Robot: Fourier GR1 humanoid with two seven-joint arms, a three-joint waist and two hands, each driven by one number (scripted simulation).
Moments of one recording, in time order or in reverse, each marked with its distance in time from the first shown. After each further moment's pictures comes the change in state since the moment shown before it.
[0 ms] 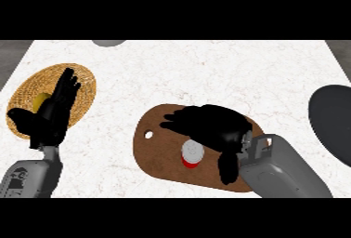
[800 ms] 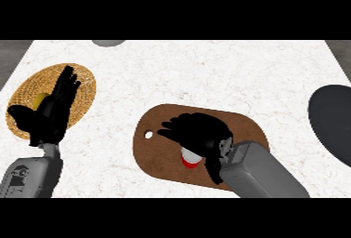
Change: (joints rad) left arm -0.019 -0.025 0.038 0.010 -0.031 -0.030 0.009; right arm 0.035 0.082 0.063 0.111 0.237 -0.010 -0.070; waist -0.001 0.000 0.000
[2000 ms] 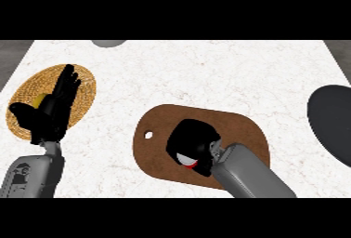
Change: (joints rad) left arm -0.017 -0.028 0.031 0.005 -0.034 -0.022 0.007; right arm 0.021 0.047 0.034 0.156 0.229 -0.134 -0.290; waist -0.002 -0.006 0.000
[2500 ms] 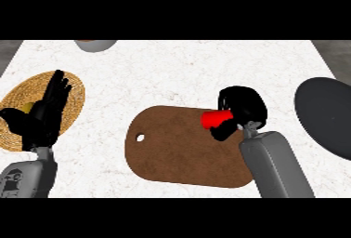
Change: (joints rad) left arm 0.041 0.015 0.034 0.000 0.004 0.012 -0.008; right arm 0.071 0.072 -0.458 0.011 0.091 -0.305 0.588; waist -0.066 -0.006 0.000
